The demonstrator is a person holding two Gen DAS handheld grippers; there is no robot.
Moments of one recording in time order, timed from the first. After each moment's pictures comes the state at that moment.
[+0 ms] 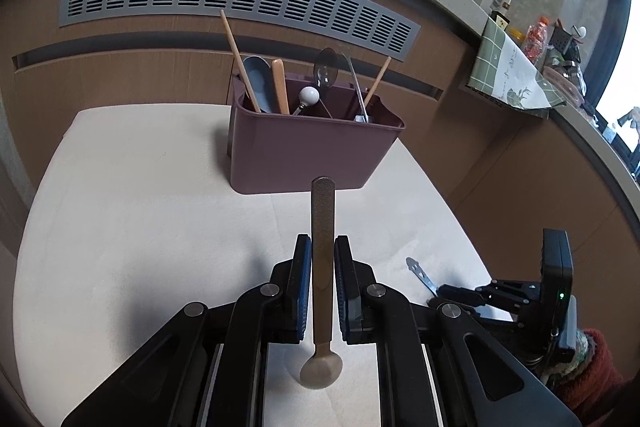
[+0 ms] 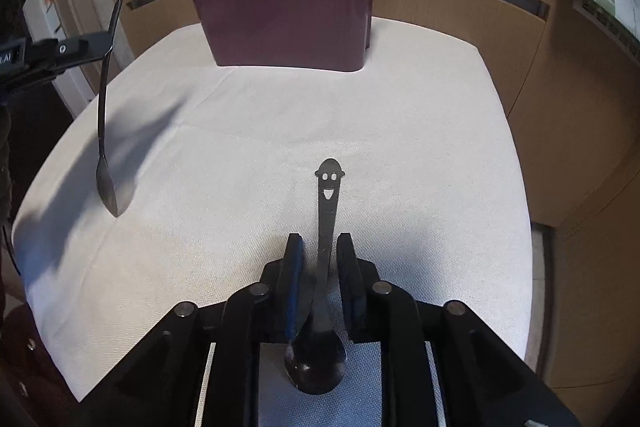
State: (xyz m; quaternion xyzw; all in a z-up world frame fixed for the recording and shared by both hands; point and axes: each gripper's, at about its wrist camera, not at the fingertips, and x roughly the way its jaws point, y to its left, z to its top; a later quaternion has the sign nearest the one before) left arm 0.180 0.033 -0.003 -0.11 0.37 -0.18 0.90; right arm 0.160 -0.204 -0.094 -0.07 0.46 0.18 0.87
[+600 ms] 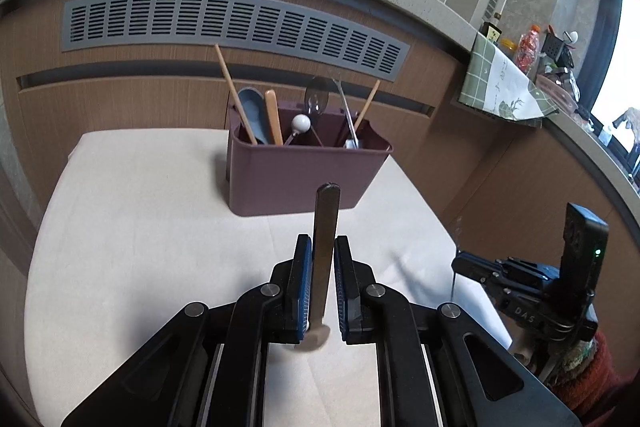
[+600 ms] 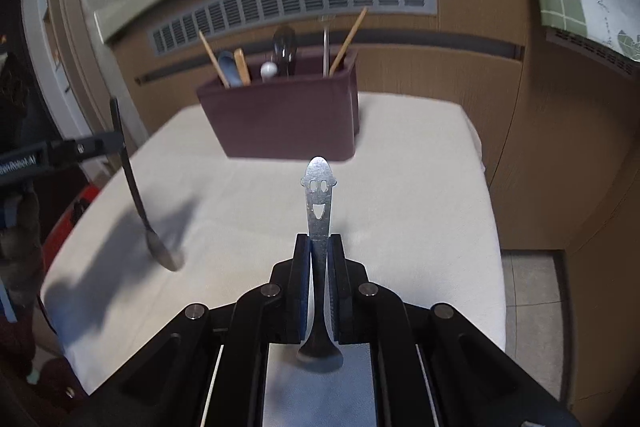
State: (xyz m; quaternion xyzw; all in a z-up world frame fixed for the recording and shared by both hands) left arm 0.171 0.032 0.020 -0.11 0.34 -0.18 0.92; right arm 0.162 -0.224 -0.036 0.01 0.37 0.19 0.91
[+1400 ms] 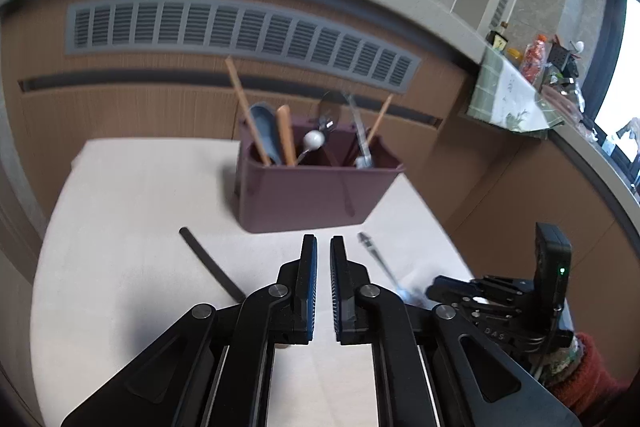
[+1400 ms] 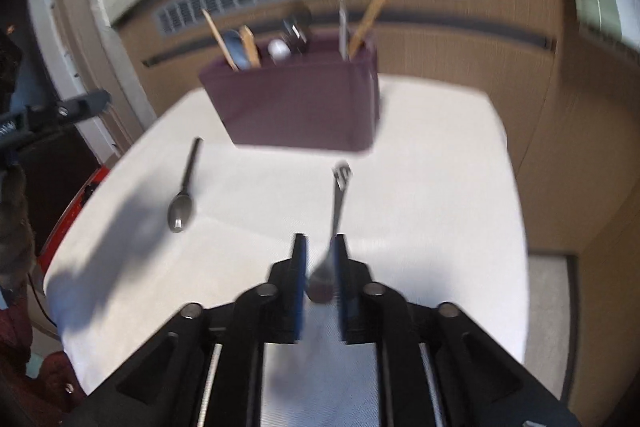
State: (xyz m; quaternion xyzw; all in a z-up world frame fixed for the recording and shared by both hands) left arm 0.194 0.049 0.018 -0.11 0.35 -0.17 0.92; right arm 0.193 -0.212 -0.060 0.00 0.42 0.22 0.88
